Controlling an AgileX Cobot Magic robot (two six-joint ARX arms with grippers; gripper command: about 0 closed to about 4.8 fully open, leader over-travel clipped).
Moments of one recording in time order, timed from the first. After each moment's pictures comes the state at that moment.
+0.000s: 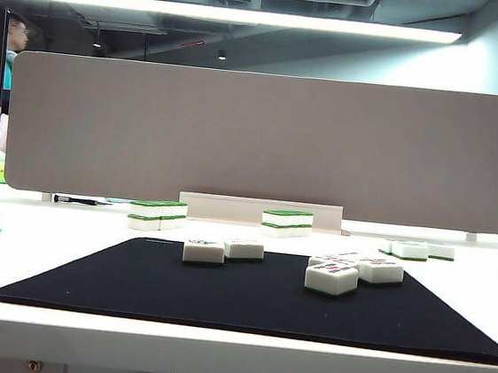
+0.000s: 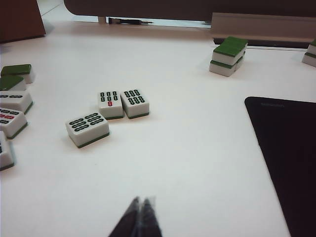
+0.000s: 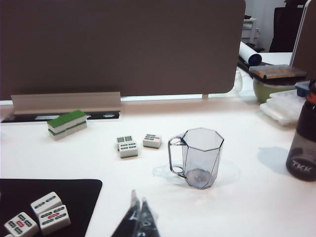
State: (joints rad) left arm -0.01 0.00 0.01 -0.18 -0.02 -0.01; right arm 0.01 0.01 0.51 -0.51 0.05 0.02
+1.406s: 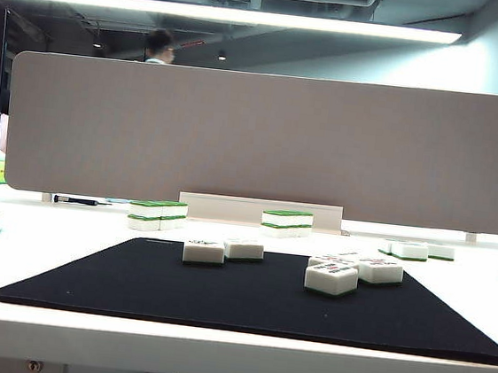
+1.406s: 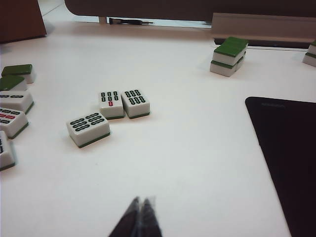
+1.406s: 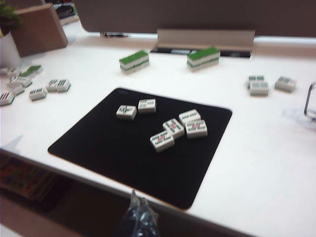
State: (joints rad) left arm -0.01 0.00 0.01 -0.18 -0.02 -0.01; right arm 0.01 0.01 0.92 -1.18 -0.44 0.02
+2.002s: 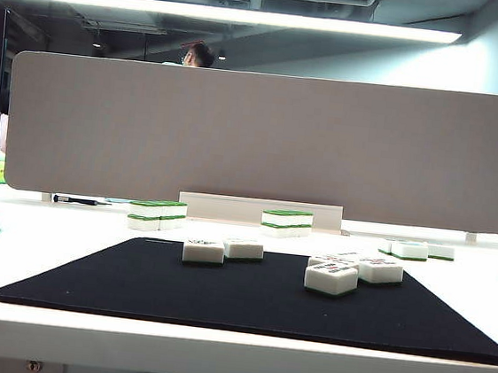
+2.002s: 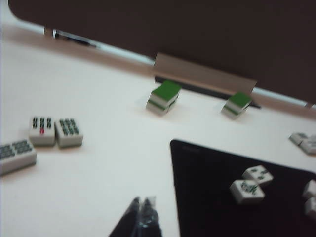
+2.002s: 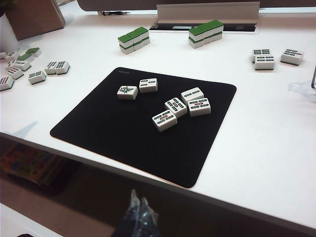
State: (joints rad) left arm -0.01 0.00 0.12 -0.17 0.16 -0.27; right arm 0.01 0.01 0.92 -1.26 -0.45 0.02
